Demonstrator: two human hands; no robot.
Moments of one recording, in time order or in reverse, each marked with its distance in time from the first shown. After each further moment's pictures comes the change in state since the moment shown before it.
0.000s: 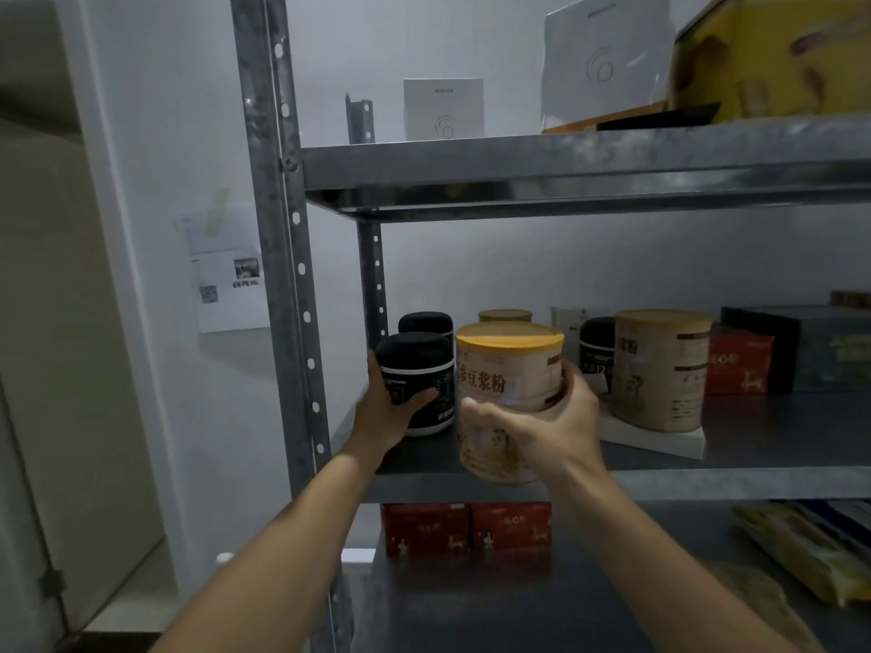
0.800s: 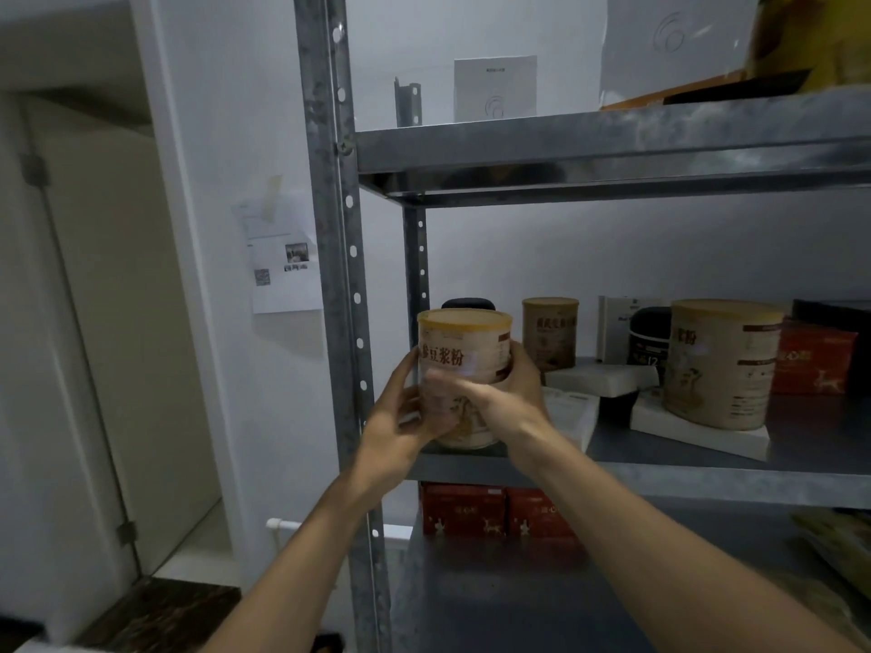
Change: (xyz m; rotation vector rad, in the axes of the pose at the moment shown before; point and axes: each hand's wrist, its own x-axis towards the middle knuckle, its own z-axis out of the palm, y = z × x) left_hand -0.077 0.016 -0.043 -0.120 -0.080 0.044; right_hand 0.016 0.012 0.076 0.048 -0.264 0.106
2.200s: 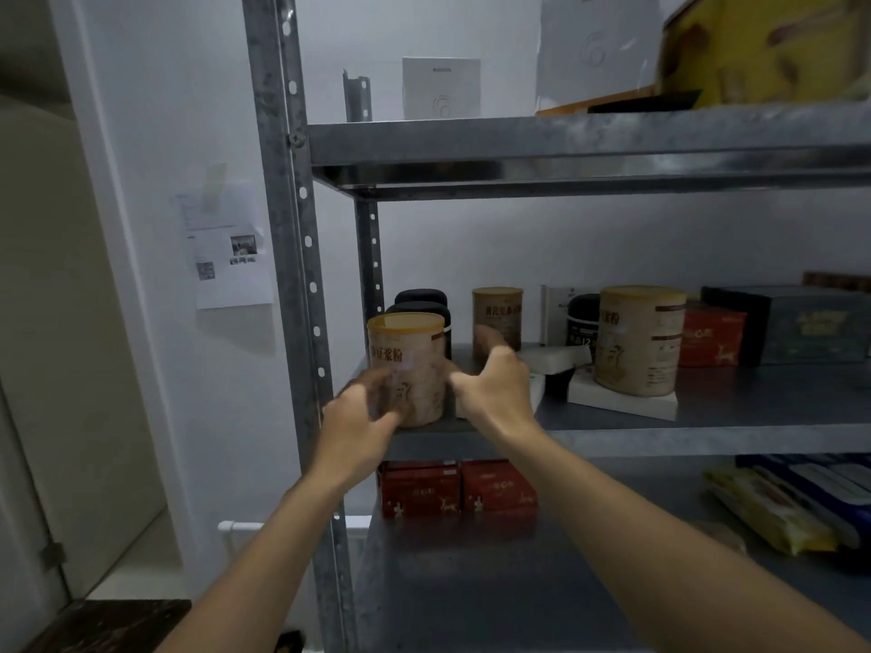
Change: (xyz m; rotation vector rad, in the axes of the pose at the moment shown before) left_hand -0.018 0.023 0.009 0.370 0.081 -0.008; right_hand -0.017 -0.005 -0.035 -0.536 0.190 -0.047
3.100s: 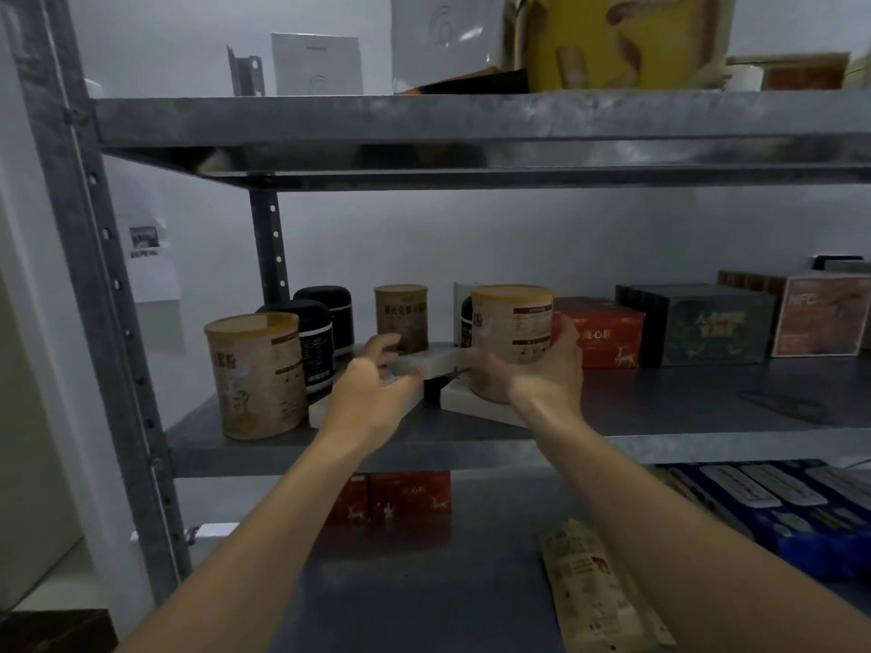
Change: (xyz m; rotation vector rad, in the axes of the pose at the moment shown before) left_hand 0.029 0.113 0.154 -0.093 -0.048 -0.073; right_hand 0.049 0.109 -0.170 0.088 0.226 0.163
